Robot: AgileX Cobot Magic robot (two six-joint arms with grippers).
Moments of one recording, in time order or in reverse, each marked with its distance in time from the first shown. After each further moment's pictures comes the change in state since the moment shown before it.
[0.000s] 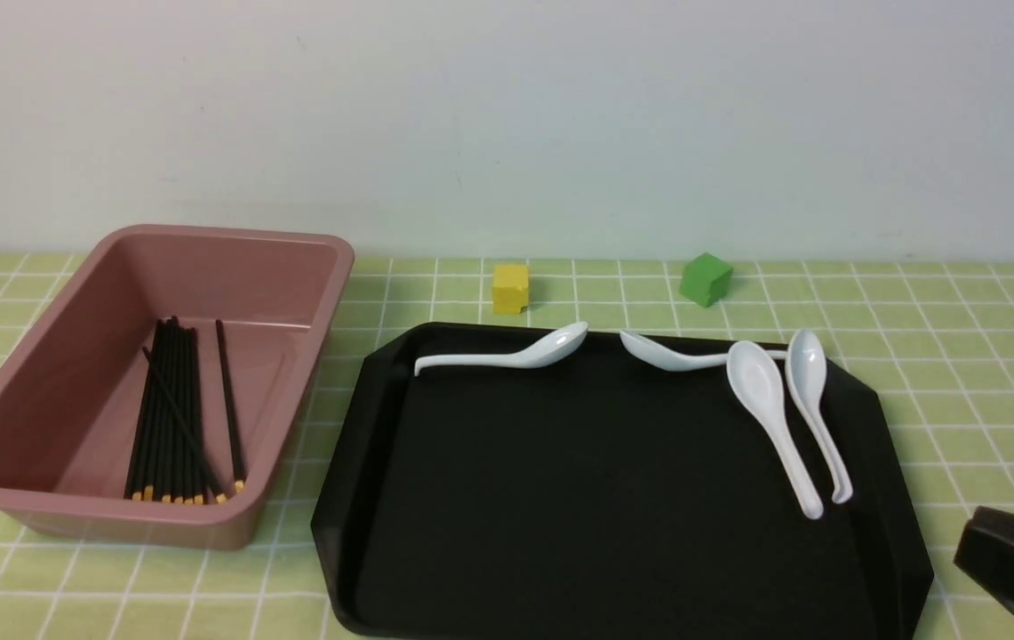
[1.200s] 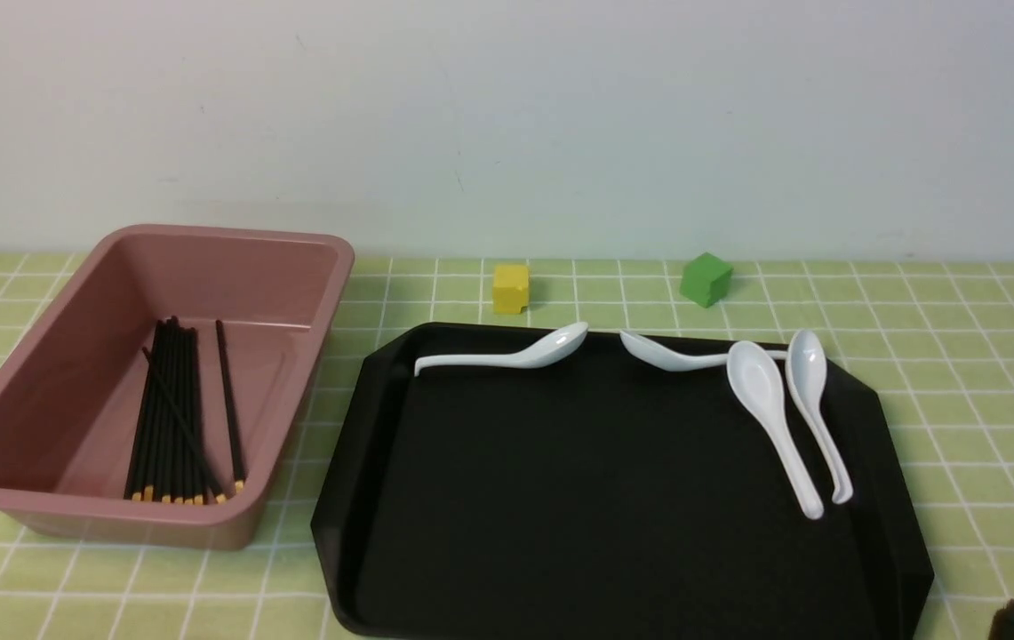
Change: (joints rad) right arm -0.252 -0.147 0.236 0.019 0.020 0.000; left arm 0.000 0.000 0.000 0.000 0.000 0.000
